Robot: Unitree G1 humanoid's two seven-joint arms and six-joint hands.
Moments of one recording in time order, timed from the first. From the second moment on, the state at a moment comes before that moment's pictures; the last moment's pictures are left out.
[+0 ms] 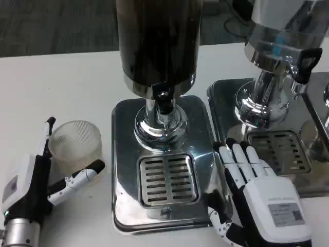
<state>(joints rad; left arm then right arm) -0.11 0.41 -0.07 0.84 0.44 -0.60 0.46 0.40 -0.28 0.42 -0.20 -1.10 0.03 -0.42</state>
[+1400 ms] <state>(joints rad) -0.17 0.43 -0.14 0.92 0.47 -0.68 0.59 0.41 -0.25 0.42 -0.21 -1.10 0.04 -0.42</state>
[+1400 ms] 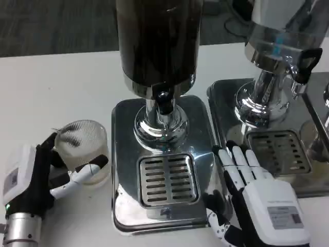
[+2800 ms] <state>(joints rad) -0.16 0.42 -0.14 0.94 0.56 -0.72 0.73 0.41 -0.25 0.41 -0.20 -1.09 0.05 -0.42</state>
